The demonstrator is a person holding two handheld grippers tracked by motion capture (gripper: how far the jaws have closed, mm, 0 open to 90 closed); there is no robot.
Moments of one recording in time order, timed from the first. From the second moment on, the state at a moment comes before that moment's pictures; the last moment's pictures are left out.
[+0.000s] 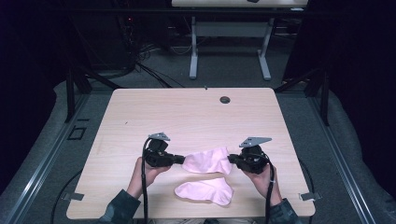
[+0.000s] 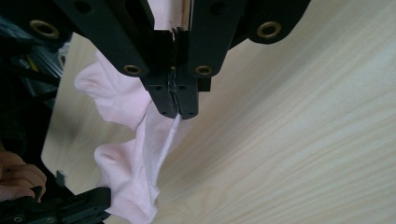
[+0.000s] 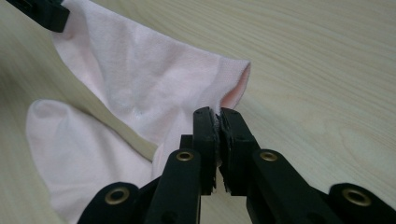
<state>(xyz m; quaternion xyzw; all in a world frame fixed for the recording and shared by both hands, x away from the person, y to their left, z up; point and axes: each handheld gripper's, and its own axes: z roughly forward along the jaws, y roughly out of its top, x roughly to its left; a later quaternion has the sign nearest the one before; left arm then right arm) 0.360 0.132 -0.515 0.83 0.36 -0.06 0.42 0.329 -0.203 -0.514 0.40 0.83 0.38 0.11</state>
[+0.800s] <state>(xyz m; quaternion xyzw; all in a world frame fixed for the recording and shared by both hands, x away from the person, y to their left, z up) 0.312 0.163 -0.538 0.78 0.37 -0.22 0.46 0.259 -0.202 -0.510 0.39 0.84 0.37 0.07</state>
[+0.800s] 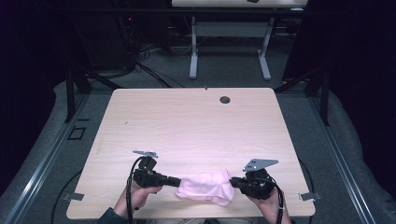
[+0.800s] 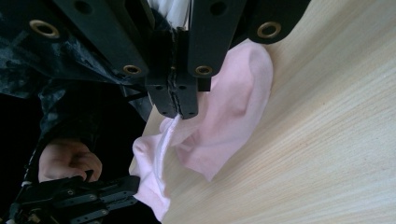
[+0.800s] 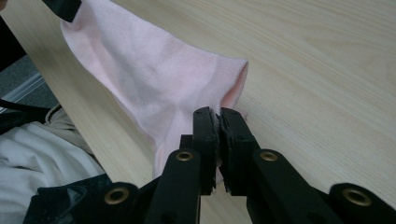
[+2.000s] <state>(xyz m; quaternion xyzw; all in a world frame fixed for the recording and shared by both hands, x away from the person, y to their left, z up) 0.295 0.121 -0.562 0.89 0.35 0.04 0.29 0.265 -0.196 -0.565 0.40 0.86 0.32 0.07</state>
